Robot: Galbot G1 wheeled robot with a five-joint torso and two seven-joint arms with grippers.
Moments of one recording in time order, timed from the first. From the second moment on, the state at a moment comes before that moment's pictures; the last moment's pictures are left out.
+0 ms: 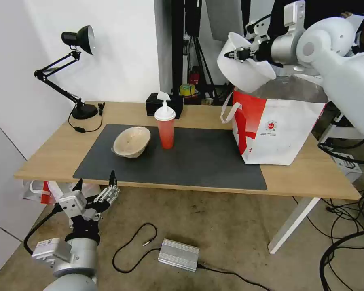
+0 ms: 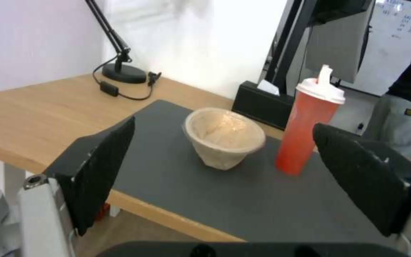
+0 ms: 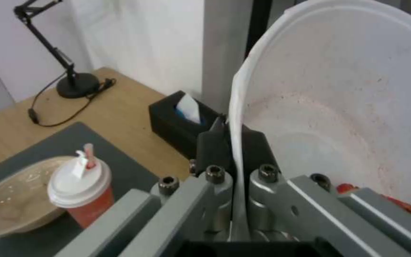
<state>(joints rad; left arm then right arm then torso) 1.71 -1.21 -0.45 -2.46 -0.45 0.06 -0.49 0.35 0.81 -0.45 1.34 1.24 -0.72 -0.11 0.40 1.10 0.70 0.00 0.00</state>
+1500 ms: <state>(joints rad) 1.72 -1.19 -0.44 -2.47 -0.48 0.05 -0.50 0.15 0.72 -0.30 1.30 1.23 -0.72 -0.12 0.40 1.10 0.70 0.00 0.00</state>
